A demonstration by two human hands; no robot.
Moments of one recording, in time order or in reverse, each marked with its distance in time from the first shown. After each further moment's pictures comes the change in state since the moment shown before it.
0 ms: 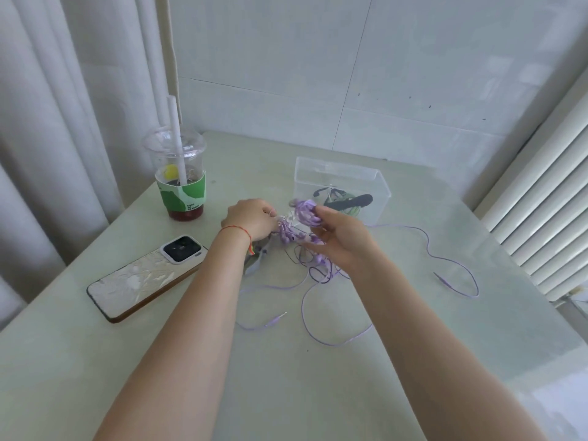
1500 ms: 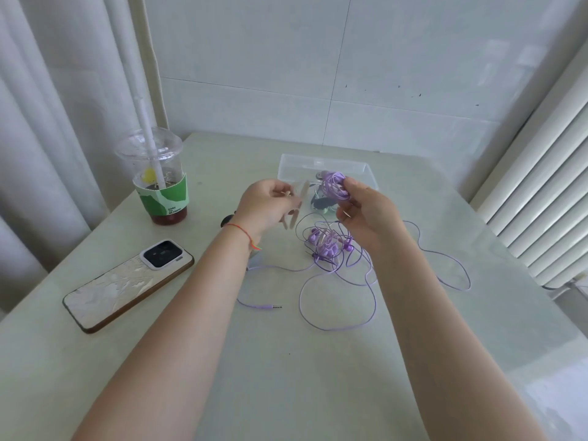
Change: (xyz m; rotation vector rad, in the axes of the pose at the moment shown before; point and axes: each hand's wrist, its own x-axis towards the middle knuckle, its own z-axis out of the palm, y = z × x) left_hand -0.014 0.053 0.015 -0.725 0.012 0.142; right_hand 0.000 -0.042 -0.043 0.173 0.141 -0.210
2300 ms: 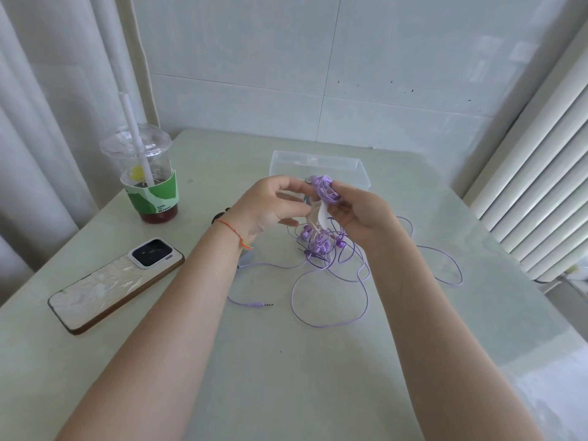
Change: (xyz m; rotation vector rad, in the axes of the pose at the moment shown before) left_hand -0.021 0.016 0.001 -0.046 -0.327 0.087; right_hand 0.006 0.001 -0.008 -0.009 -0.066 0.031
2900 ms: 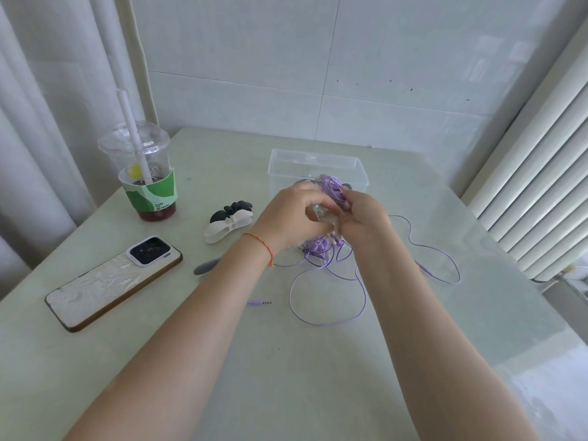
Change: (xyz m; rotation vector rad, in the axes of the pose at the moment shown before) left_hand 0.001 -0.006 0.037 0.509 0.034 0.355; right_hand 0.003 0.003 0.007 0.114 0.295 0.119
